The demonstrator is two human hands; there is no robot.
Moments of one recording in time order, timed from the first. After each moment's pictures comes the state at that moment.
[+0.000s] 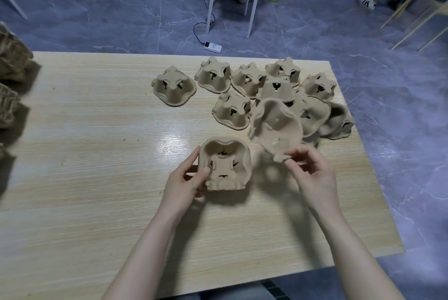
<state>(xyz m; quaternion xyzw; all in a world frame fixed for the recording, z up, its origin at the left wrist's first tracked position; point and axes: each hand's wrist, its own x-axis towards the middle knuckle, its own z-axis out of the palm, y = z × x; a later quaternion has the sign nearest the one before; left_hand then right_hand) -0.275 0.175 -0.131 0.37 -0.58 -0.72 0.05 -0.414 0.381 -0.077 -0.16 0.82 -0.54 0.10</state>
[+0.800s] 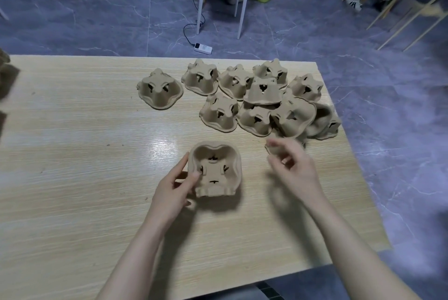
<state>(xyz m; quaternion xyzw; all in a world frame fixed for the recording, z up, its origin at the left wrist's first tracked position) -0.278 0.181 -0.135 0.37 -0.62 -0.70 0.03 -0.442 0.385 -0.091 -0.26 0.86 -0.43 0.09</state>
